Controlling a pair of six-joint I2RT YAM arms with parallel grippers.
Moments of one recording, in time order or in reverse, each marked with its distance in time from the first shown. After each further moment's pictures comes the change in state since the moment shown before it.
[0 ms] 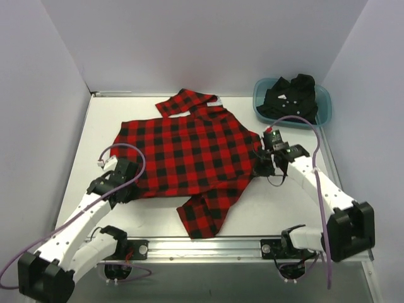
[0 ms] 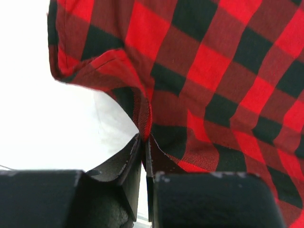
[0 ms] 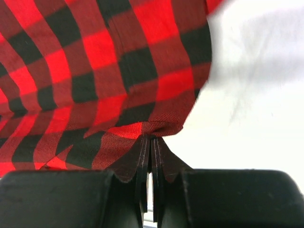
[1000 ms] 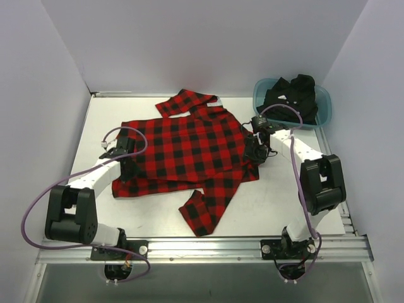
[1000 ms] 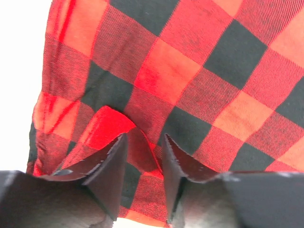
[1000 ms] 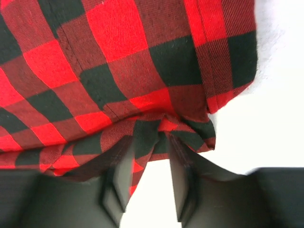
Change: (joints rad) left arm 0.249 0.565 0.137 0.397 0.018 0.229; right arm -0.043 0.494 0.310 0.034 0.034 -0.040
